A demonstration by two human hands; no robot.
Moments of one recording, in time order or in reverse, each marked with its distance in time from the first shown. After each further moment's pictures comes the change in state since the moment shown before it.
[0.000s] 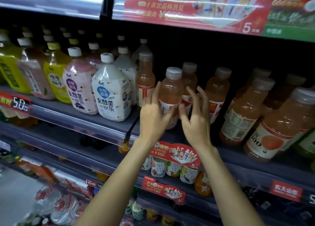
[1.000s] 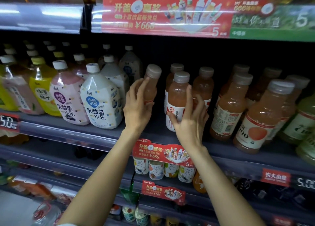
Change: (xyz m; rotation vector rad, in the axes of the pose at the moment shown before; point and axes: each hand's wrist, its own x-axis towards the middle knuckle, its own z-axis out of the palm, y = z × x) left_hand 0.031 -0.026 0.000 0.159 0.058 0.188; right_hand -0.009 0.004 -0.001 -0.397 0.067 0.125
